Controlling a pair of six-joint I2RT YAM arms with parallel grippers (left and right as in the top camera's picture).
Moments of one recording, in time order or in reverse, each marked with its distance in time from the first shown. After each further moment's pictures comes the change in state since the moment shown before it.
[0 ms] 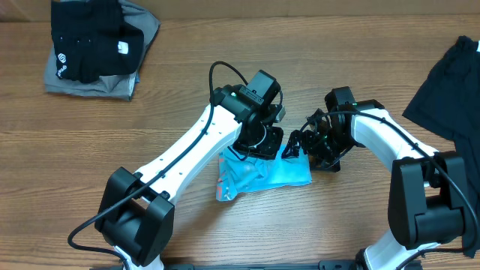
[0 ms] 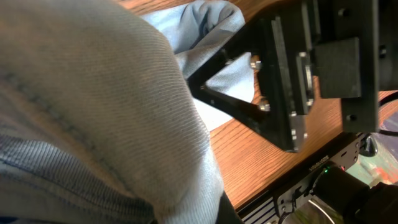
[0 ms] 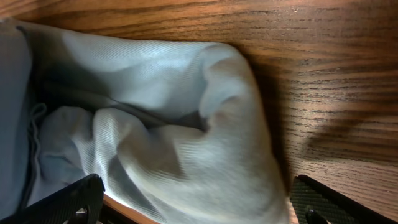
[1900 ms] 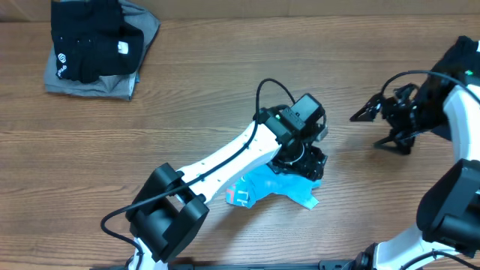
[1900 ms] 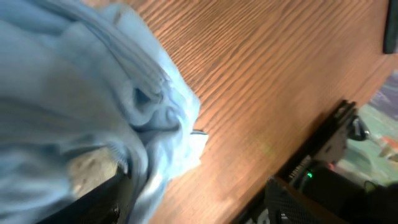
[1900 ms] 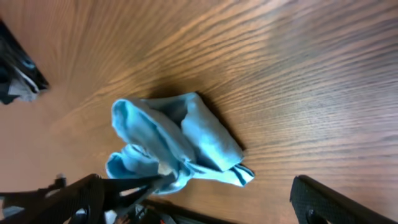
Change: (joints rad) left arm -0.180 0.117 0.069 0.142 0.032 -0.005; right arm -0.505 0.007 0.421 -0.518 -0.052 -0.164
